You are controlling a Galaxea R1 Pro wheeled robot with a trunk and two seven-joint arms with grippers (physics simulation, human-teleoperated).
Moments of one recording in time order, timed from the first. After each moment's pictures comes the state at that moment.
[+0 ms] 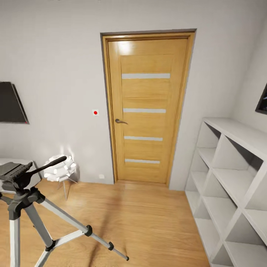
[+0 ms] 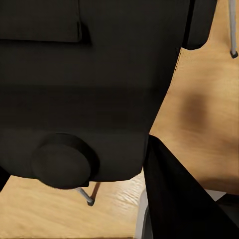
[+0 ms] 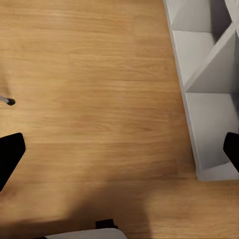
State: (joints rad) left arm -0.11 0.09 -2.06 -0.22 1.98 -0.72 0.38; right arm 0.13 0.04 0.02 -0.46 0.01 -0.57 -0.23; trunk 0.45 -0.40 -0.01
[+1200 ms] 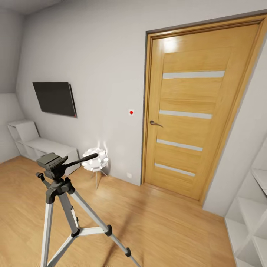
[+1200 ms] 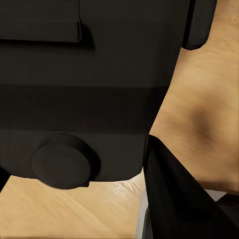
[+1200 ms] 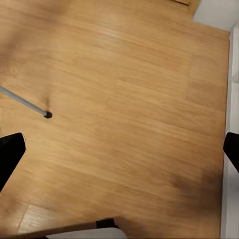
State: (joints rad) left arm -0.11 0.09 -2.06 -0.22 1.98 -0.72 0.38; right arm 0.13 0.04 0.02 -0.46 0.01 -0.57 -0.23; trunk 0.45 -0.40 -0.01
